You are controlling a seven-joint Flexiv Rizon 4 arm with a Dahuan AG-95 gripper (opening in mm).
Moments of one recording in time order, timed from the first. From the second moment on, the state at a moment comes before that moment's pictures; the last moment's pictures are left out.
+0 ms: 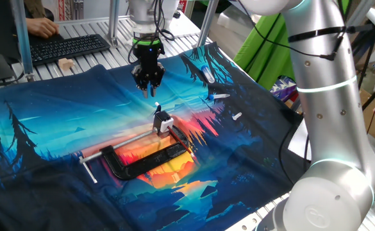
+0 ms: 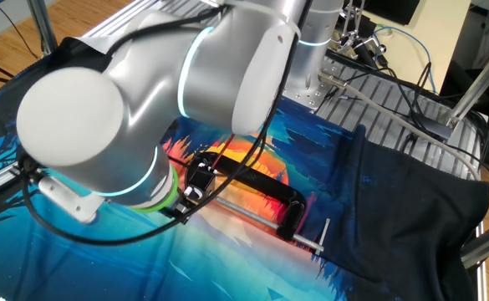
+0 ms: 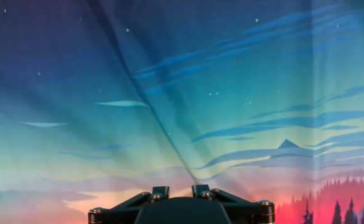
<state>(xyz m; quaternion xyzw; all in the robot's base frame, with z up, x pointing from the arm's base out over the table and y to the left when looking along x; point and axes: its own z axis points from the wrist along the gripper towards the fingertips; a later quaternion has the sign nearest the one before) 0.620 -0.007 0.086 -0.03 -0.99 0.01 0.16</state>
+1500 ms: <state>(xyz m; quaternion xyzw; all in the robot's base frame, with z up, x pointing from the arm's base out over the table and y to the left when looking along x) 0.598 -0.007 0.081 -0.03 -0.99 0.01 0.16</state>
